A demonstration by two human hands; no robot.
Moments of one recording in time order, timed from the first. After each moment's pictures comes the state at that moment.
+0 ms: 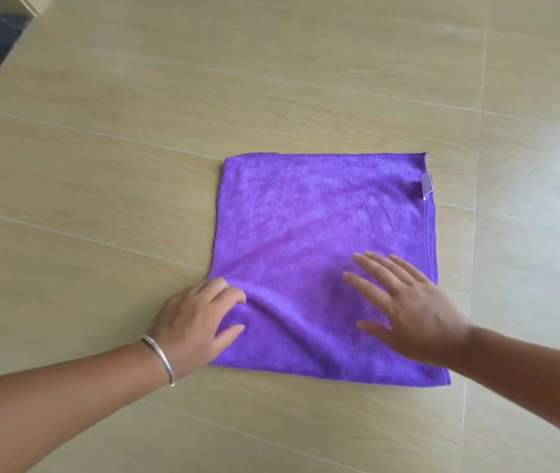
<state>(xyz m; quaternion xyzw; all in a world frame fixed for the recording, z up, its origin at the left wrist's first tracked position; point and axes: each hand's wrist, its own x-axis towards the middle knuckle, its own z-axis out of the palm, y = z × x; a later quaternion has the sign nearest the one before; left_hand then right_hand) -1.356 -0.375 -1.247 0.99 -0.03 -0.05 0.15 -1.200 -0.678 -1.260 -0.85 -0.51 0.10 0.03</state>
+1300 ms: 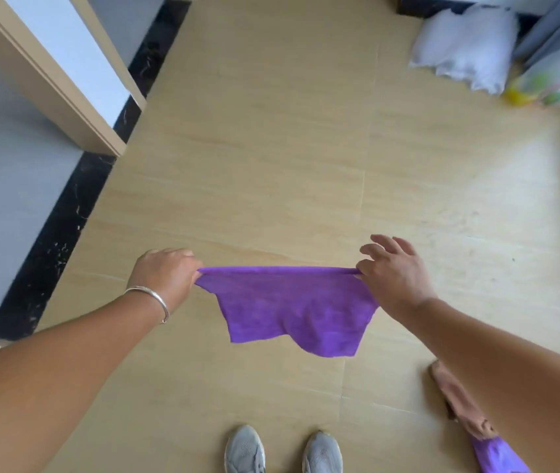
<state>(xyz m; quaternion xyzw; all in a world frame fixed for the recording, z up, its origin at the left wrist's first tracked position) -1.290 -0.343 -0.786 0.98 0.07 -0.17 -0.09 -1.164 -0.691 -0.792 -0.92 -0.39 0.01 -0.03</state>
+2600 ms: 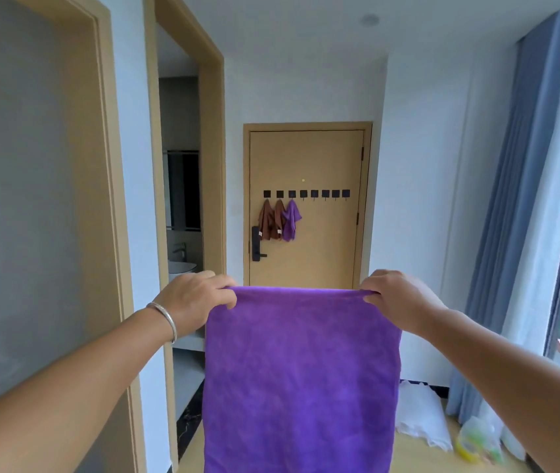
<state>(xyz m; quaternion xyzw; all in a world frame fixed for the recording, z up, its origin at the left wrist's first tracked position) -1.292 -0.271 0.007 0.91 -0.17 0.33 -0.18 -1.166 -0.621 0.020 -0.91 -0.33 -0.24 0.06</state>
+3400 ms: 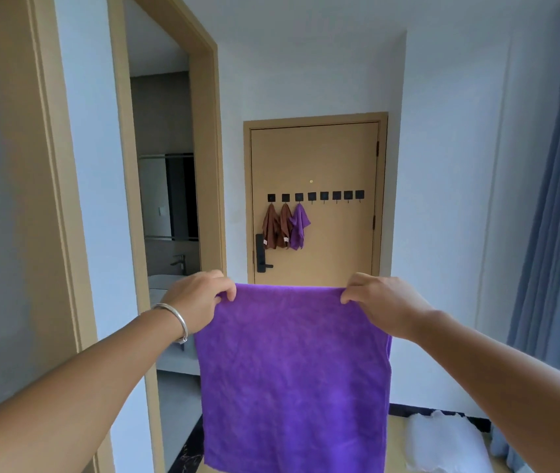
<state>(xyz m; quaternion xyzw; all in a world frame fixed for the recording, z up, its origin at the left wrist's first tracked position) -1.048 -0.197 0.006 0.95 -0.01 0.31 -0.01 -0.935 -0.528 0.011 -0.87 -0.42 -0.27 -0.02</state>
